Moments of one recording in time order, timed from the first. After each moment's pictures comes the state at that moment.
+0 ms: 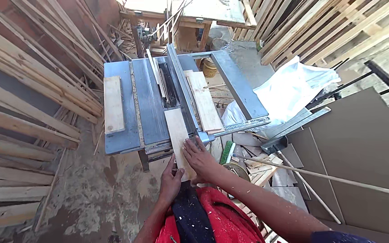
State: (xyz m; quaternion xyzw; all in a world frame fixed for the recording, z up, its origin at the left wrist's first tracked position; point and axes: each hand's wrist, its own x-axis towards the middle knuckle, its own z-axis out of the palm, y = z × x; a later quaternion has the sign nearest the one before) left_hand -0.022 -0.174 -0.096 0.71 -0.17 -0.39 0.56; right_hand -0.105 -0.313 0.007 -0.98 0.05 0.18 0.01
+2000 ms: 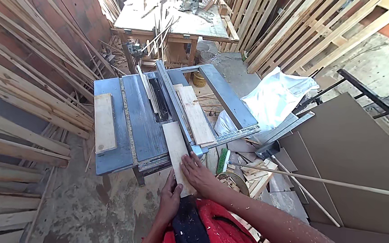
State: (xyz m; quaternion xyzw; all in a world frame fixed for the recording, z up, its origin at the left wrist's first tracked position) left_hand -0.027 -0.185 -0.105 0.60 -0.24 -0.40 0.64; right_hand -0.109 -0.338 -0.020 -0.98 0.07 0.20 0.06
